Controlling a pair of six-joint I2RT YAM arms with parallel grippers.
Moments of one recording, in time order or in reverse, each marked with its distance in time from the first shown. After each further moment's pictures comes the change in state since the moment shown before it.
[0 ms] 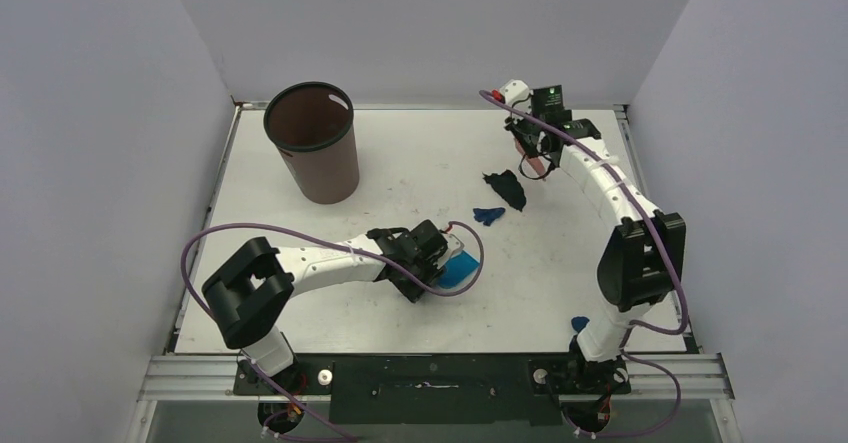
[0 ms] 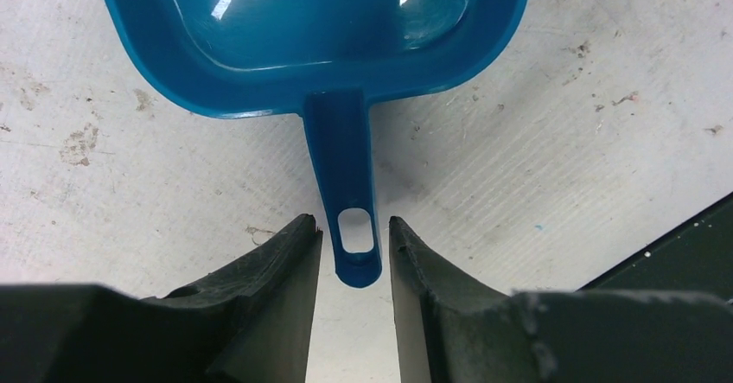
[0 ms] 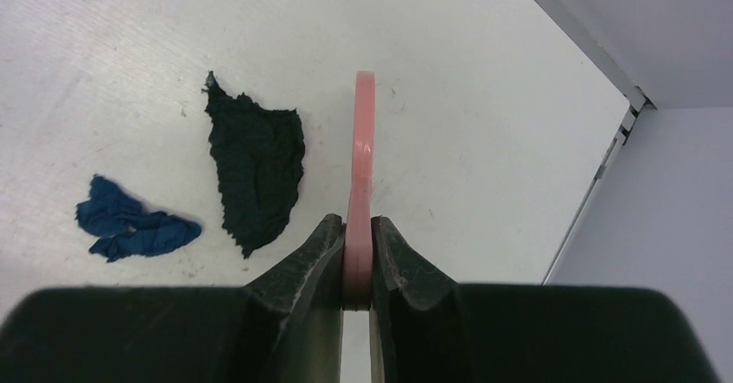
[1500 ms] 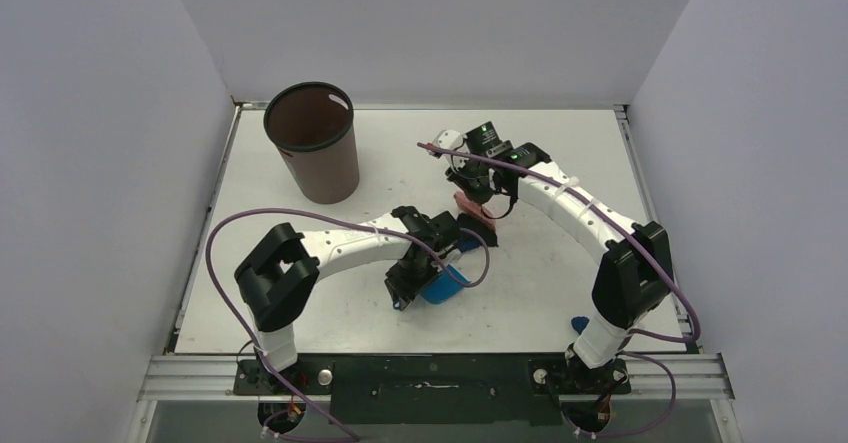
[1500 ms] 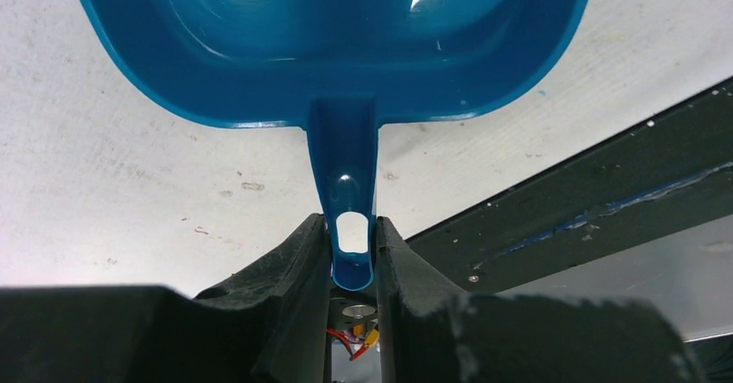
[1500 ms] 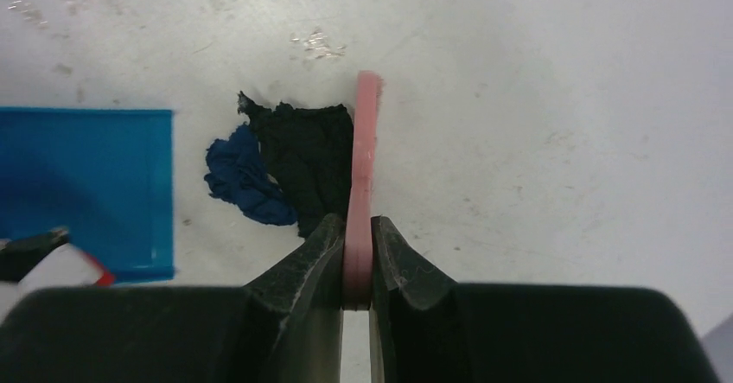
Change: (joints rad) left arm 0.000 0.153 0.298 -0.532 0.063 -0.025; right arm 0.339 -0.028 -0.098 -0.122 -0.010 0.079
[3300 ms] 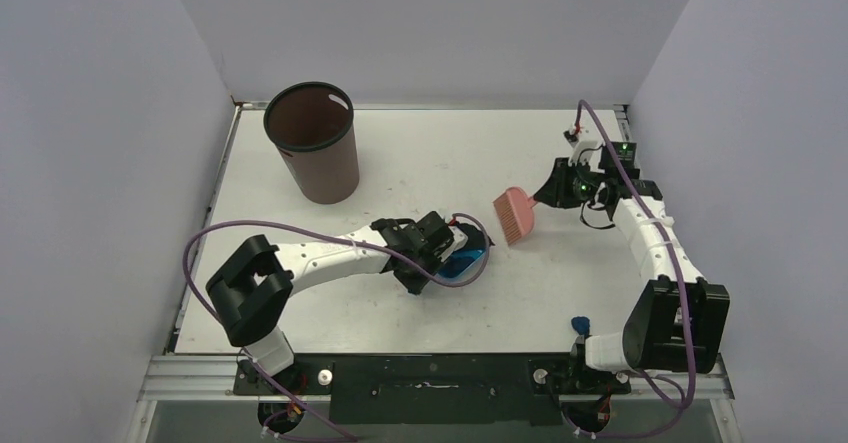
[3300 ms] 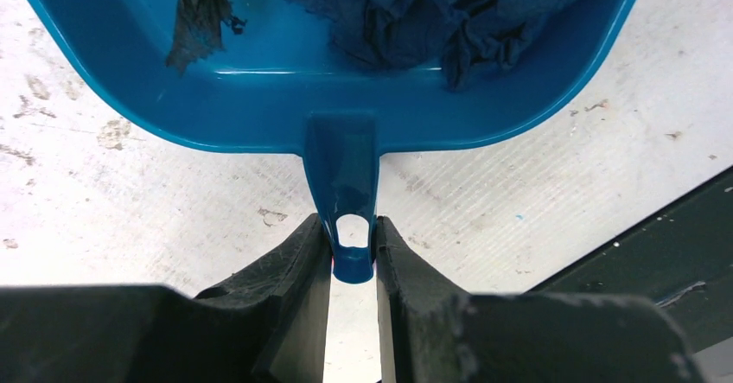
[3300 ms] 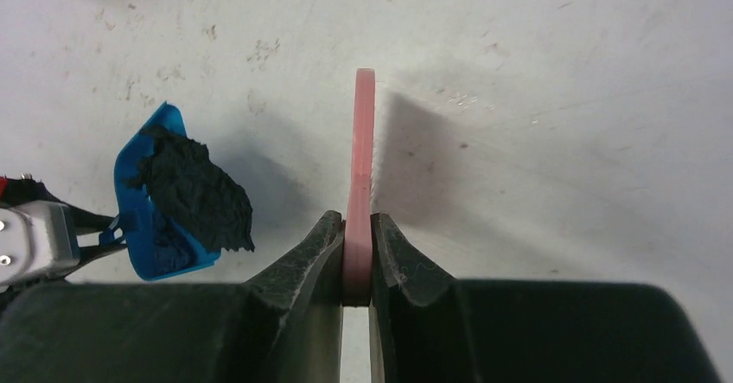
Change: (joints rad) left arm -0.001 -0.118 -0.185 0.412 -0.083 0.001; right arm -0.660 -0.317 -0.393 0.209 -0.625 0.320
